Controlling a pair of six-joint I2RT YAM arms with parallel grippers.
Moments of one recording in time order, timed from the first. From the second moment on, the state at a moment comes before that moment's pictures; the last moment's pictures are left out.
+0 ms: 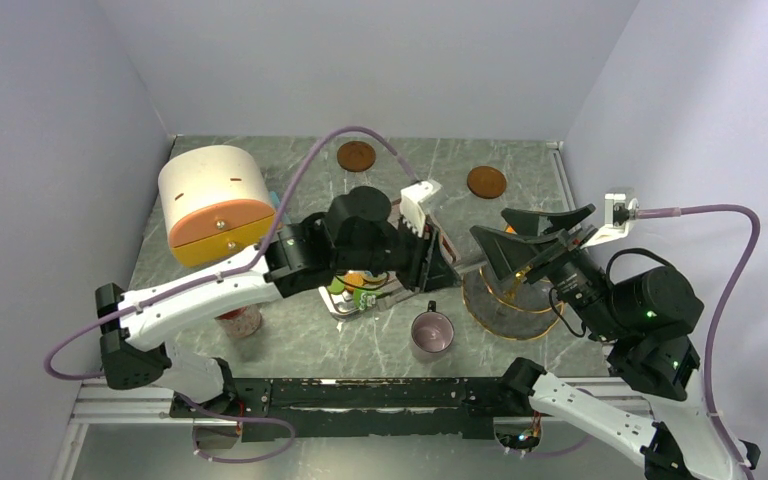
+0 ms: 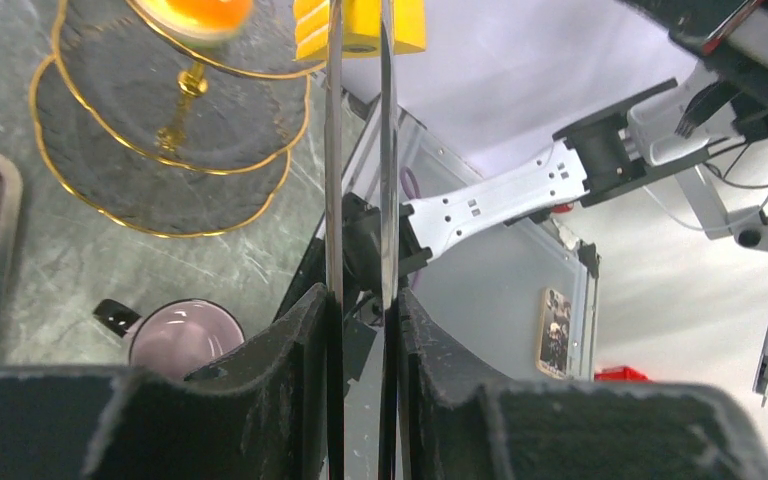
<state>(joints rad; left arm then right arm) -1.16 1.43 1.52 -0.36 0.23 -0.56 0.86 0.54 1.20 -0.41 0.21 0.41</state>
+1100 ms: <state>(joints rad) -1.27 1.67 1.69 -0.37 0.07 -0.52 0.86 0.51 1.21 -0.41 0.24 0.41</state>
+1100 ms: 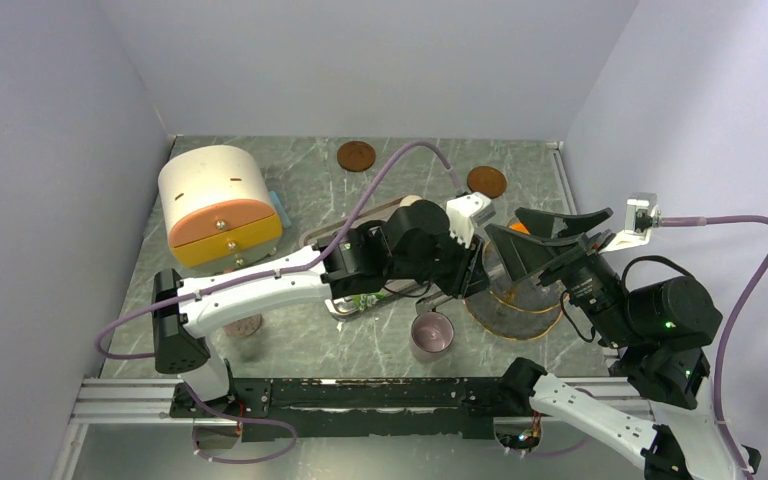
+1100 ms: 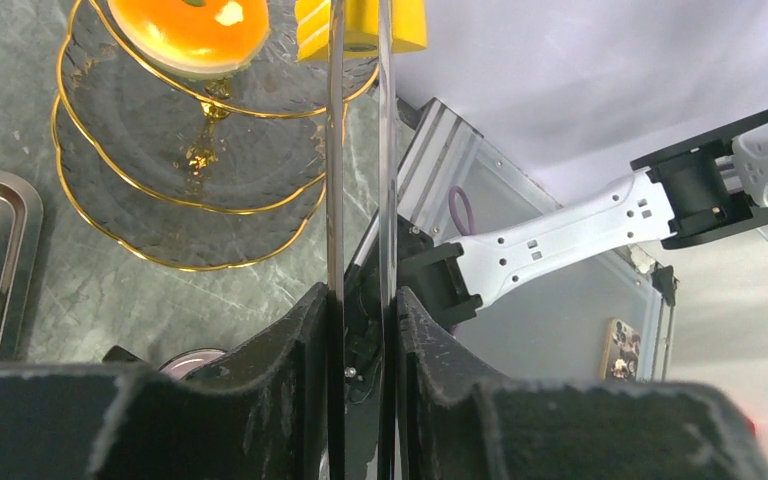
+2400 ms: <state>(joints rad) -1.28 1.77 1.79 -0.39 0.04 -0.50 0.86 0.46 1.21 -0.42 0.26 0.40</state>
